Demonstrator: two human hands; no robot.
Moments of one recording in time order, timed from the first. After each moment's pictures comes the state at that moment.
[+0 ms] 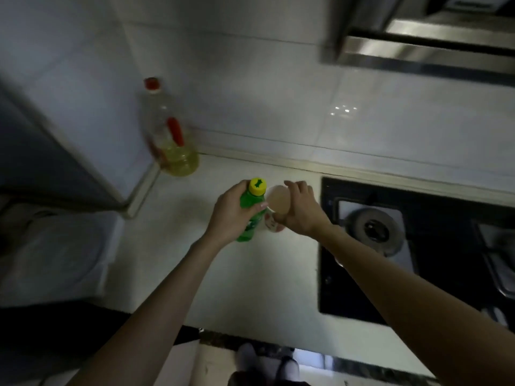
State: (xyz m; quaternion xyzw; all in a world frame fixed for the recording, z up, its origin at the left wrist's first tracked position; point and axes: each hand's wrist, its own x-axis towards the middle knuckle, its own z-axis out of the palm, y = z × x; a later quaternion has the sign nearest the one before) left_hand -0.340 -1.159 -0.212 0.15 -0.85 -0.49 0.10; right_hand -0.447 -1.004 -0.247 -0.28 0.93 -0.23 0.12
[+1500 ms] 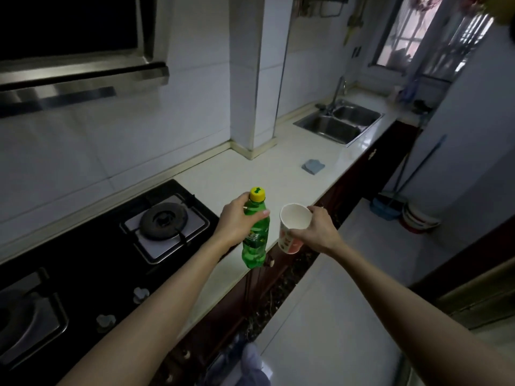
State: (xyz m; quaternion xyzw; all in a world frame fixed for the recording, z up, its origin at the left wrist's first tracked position) left_hand -0.401 -0.329 -0.177 -0.27 -0.80 -0.52 -0.14; right_hand -0.292 -0.141 -0.199 0.32 0.90 -0.30 -0.04
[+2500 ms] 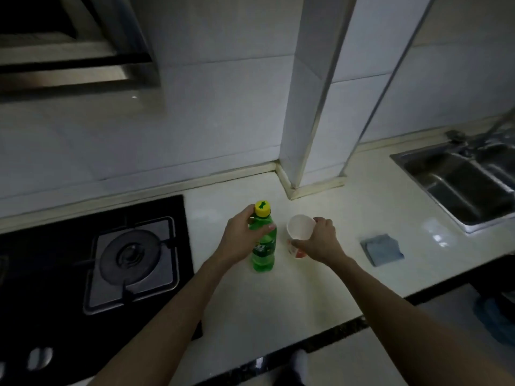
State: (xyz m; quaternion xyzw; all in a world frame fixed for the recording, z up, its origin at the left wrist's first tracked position) left_hand -0.644 -0.106 -0.226 -0.03 -0.83 -0.55 -0.07; right_hand -0.655 0.103 -0.287 0.13 0.94 -0.29 0.11
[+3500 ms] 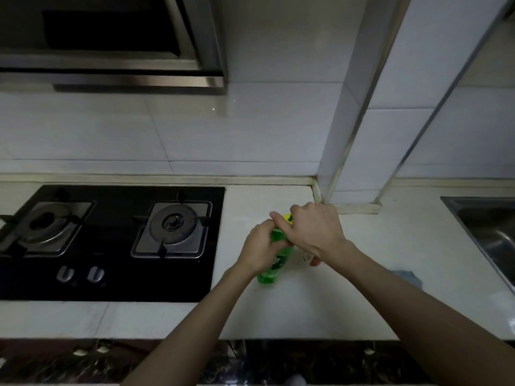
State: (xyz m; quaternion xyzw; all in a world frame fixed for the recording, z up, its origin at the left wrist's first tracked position) left_hand -0.556 -0.064 -0.197 0.05 -0.85 -0.53 0.00; right_hand -0.604 0.057 -0.149 -0.25 0.96 -0.02 -0.10
